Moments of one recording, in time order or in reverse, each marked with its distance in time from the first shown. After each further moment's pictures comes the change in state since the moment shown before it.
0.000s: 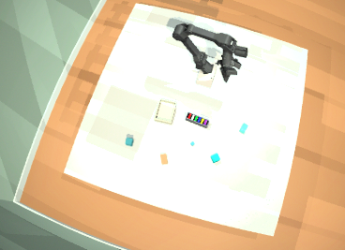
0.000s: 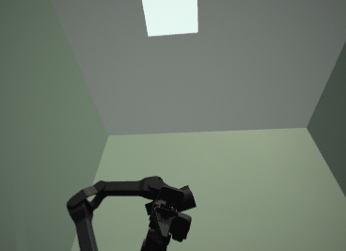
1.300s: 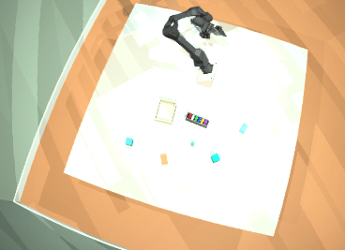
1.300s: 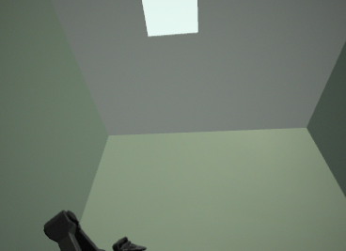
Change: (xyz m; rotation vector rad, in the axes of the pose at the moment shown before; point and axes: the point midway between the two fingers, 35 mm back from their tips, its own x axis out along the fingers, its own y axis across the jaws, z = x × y) arm -0.195 0.208 0.004 -2.163 0.779 -1.375
